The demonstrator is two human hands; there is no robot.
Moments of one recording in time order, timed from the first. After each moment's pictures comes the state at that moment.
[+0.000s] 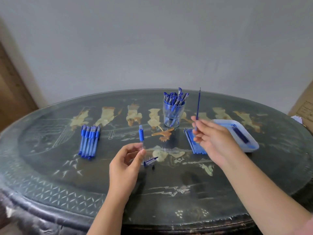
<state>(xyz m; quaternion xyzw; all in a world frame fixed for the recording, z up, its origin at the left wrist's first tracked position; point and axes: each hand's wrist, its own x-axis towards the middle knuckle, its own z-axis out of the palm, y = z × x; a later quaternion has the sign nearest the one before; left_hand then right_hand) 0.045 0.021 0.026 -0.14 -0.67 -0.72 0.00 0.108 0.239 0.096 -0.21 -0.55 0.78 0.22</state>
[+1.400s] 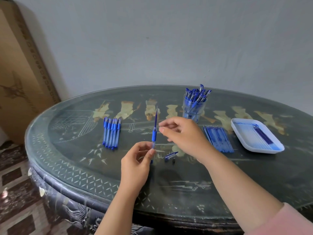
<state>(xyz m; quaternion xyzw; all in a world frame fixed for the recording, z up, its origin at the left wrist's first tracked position) 0.034 -0.012 0.011 -0.14 -0.72 -0.68 0.02 0.064 0.139 0.101 -0.07 -0.87 0.47 0.13</state>
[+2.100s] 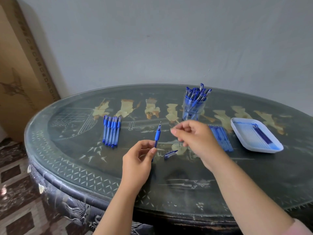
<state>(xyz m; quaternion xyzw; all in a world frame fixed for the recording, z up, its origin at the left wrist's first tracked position) 0.035 -0.010 0.012 -0.16 -0.73 -0.67 0.02 0.085 0.148 0.097 -0.16 -0.81 0.55 0.15</state>
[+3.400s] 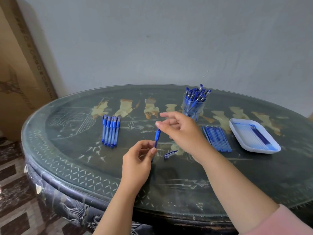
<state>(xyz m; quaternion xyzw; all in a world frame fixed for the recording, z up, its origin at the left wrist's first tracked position) 0.034 -0.010 0.012 -0.16 -0.72 -0.67 0.02 0.064 0.131 0.104 -0.08 -0.84 0.51 0.14</state>
